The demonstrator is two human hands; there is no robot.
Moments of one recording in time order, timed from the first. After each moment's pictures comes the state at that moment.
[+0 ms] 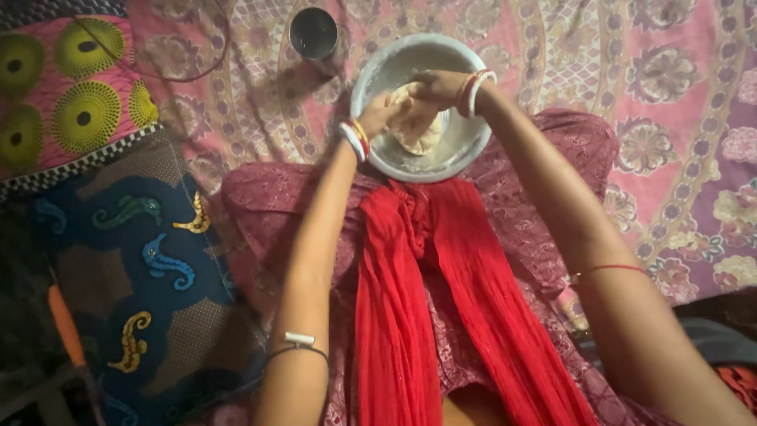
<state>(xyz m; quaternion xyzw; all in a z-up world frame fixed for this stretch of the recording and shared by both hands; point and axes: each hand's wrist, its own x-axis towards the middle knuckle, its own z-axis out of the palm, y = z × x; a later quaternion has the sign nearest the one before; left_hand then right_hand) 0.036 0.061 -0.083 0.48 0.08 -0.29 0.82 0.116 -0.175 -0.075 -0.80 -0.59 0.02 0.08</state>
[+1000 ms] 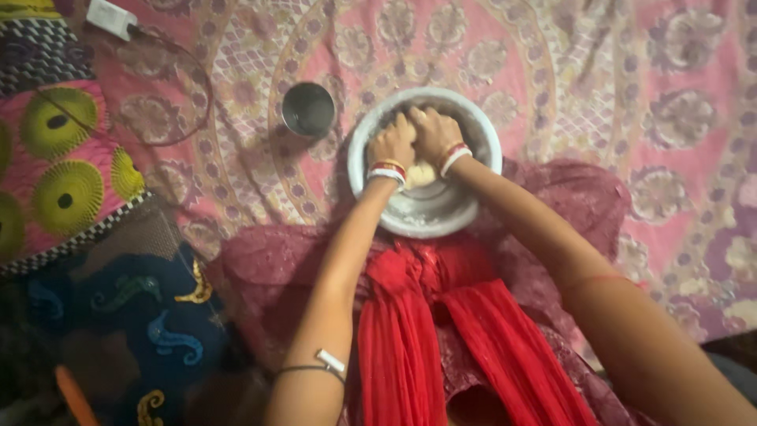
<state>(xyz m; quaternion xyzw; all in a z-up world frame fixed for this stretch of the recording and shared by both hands) 0.096 0.011 -0.142 0.97 -0.07 -0.06 0.21 0.109 -0.126 -0.064 -0.96 -0.13 0.08 0.23</state>
